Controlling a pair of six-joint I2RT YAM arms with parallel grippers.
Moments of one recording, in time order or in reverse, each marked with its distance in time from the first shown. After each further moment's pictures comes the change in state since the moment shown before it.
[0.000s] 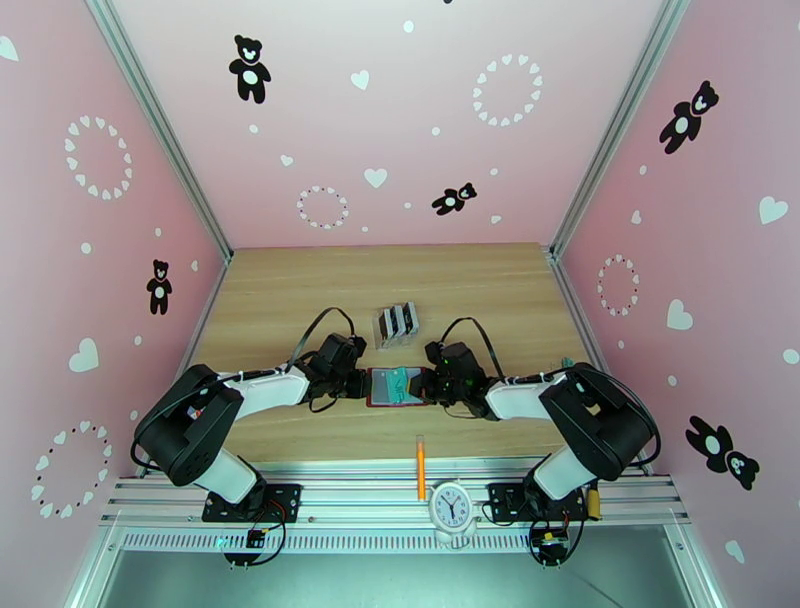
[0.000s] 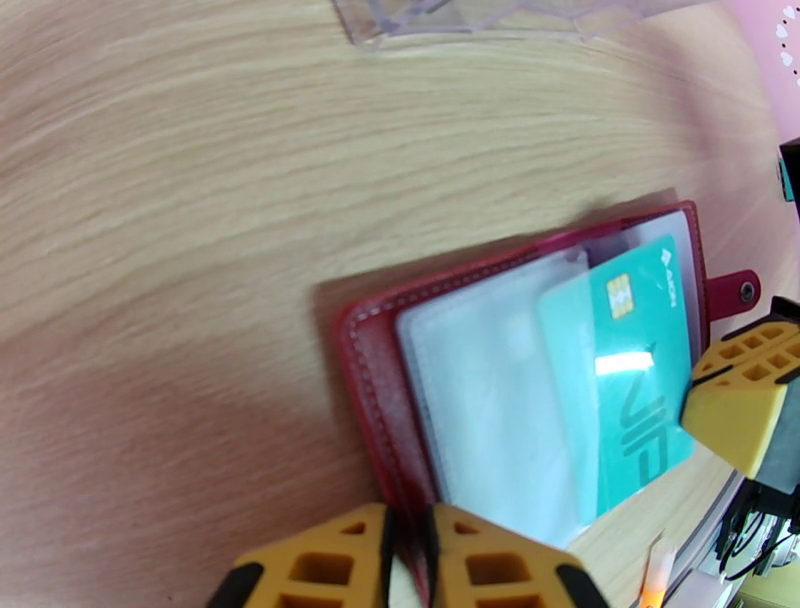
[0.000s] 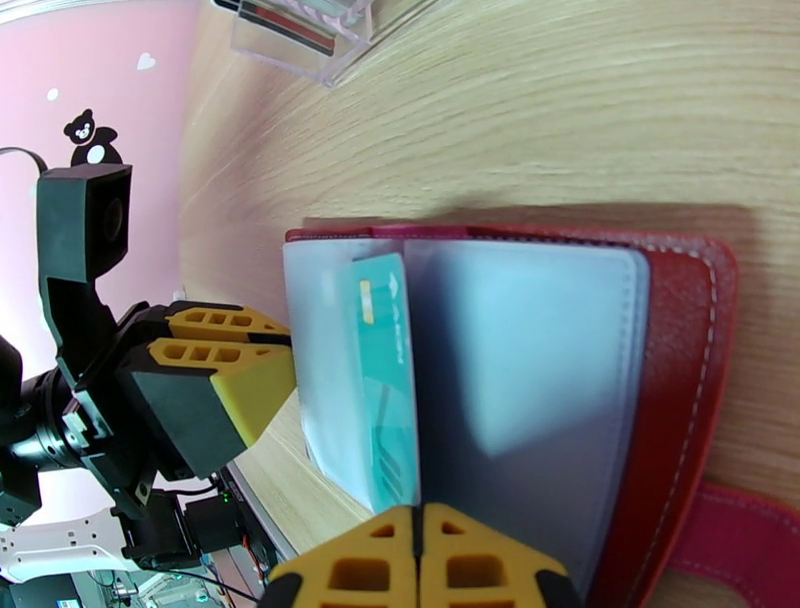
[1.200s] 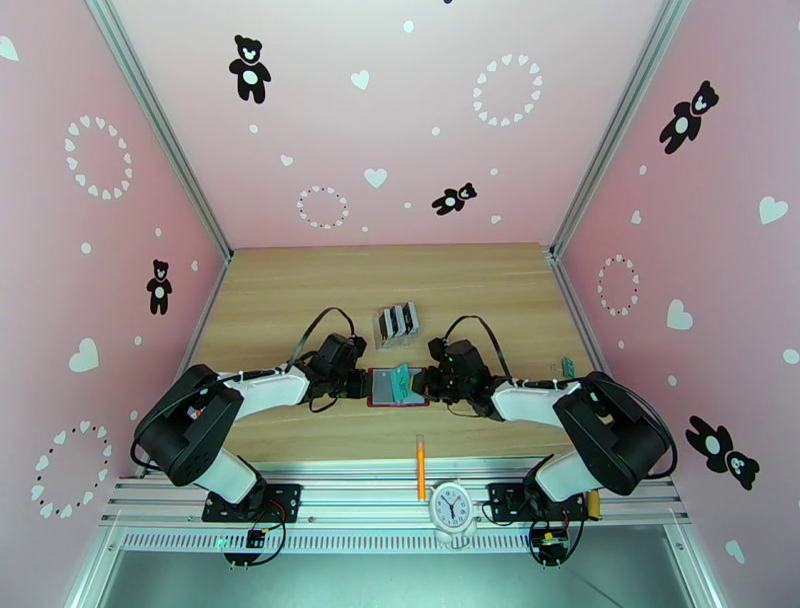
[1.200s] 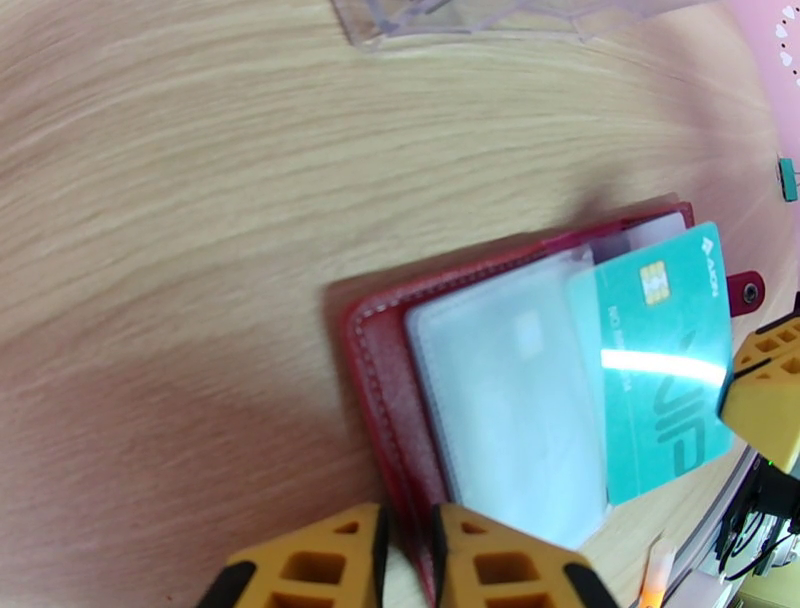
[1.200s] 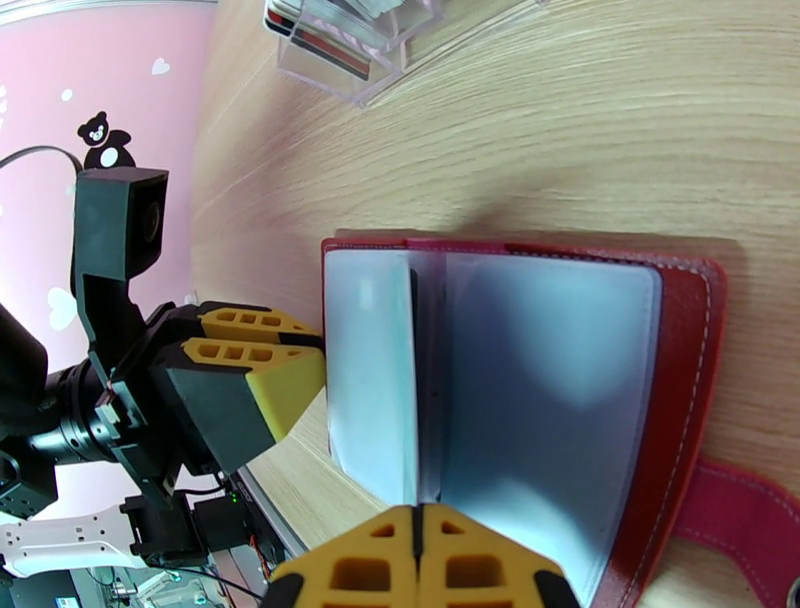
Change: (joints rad) left arm 0.000 0.000 0.000 0.001 0.000 0.000; right arm -0.024 -0.063 -0.009 -0.026 -0.003 -0.007
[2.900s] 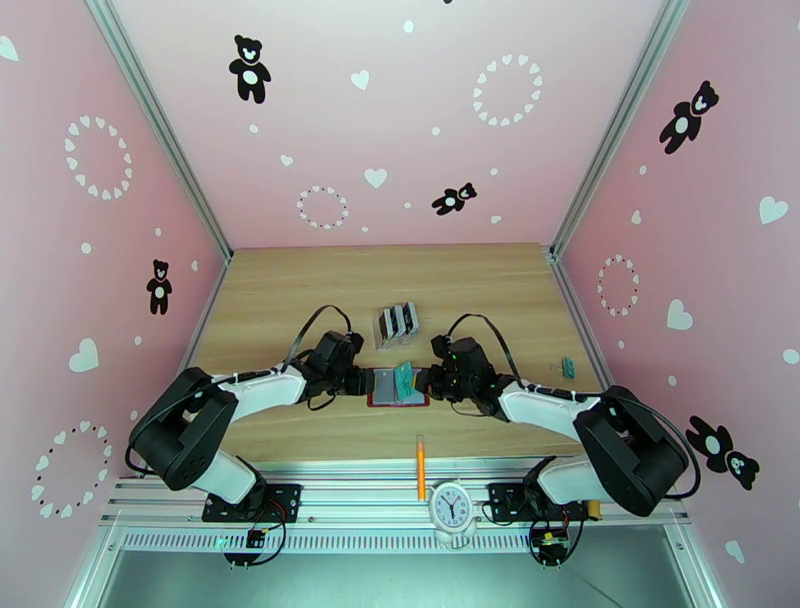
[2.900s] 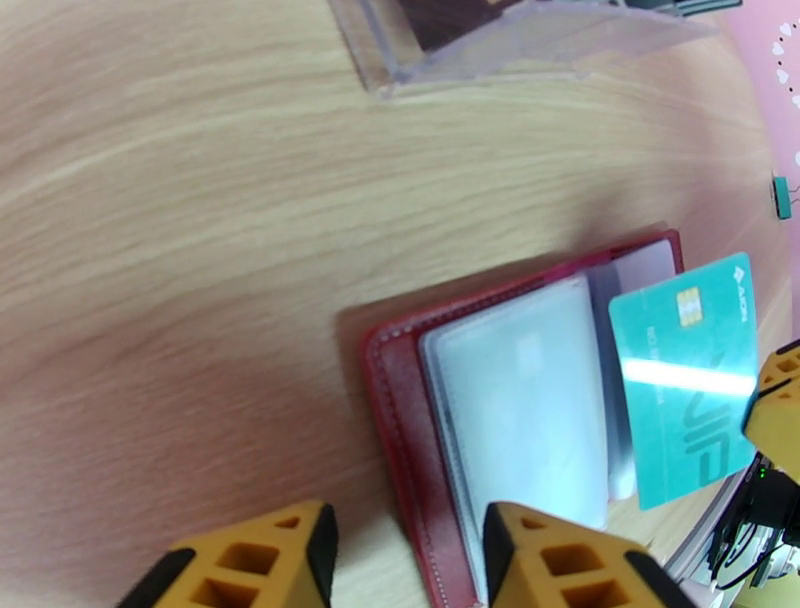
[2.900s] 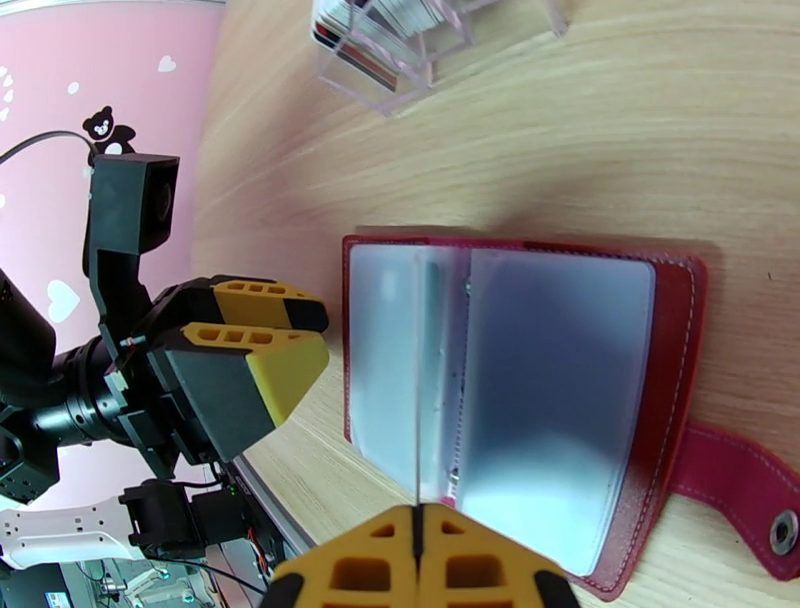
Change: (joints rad) left arm 0.012 -0.022 0.000 0.001 -0.006 -0.003; right arm -0.006 -0.105 0.011 -0.120 0.016 -0.041
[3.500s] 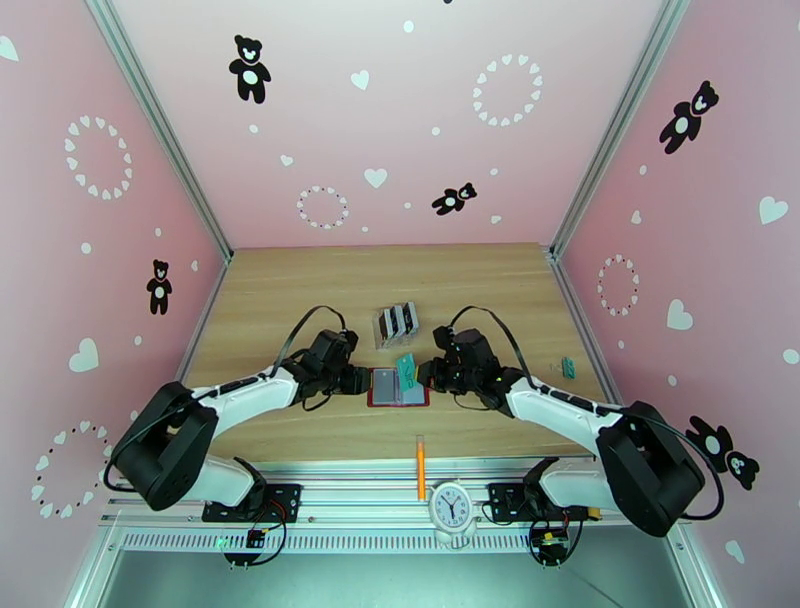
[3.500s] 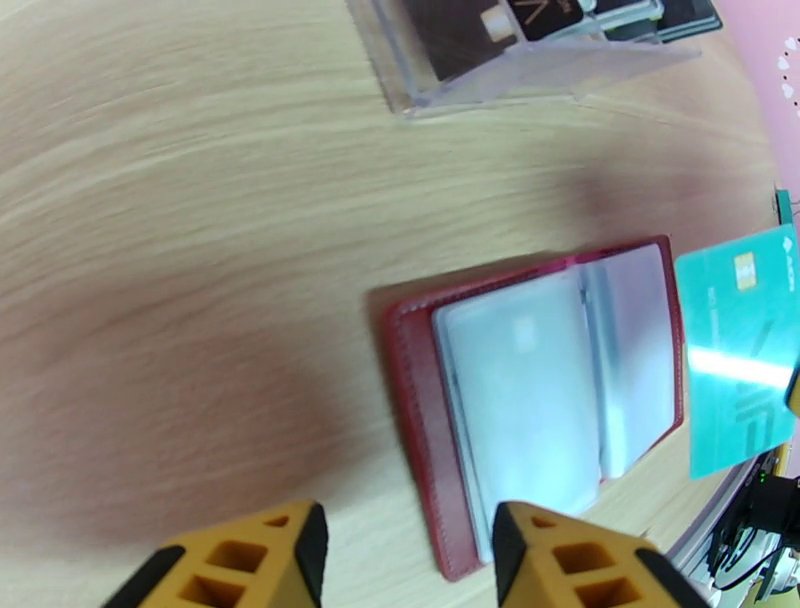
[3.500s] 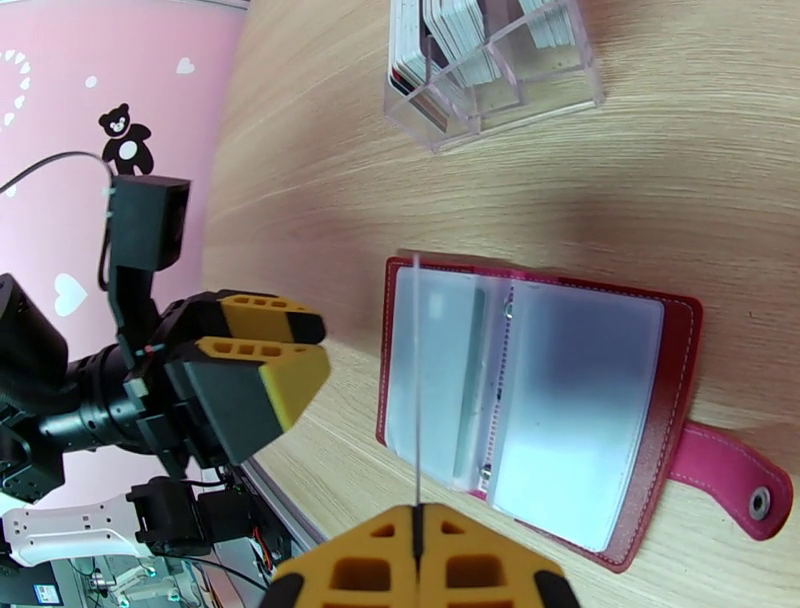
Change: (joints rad) left arm 0.006 -0.068 0.002 -0.068 -0.045 -0.001; right arm -0.011 -0.087 0.067 -0.137 0.016 -0.048
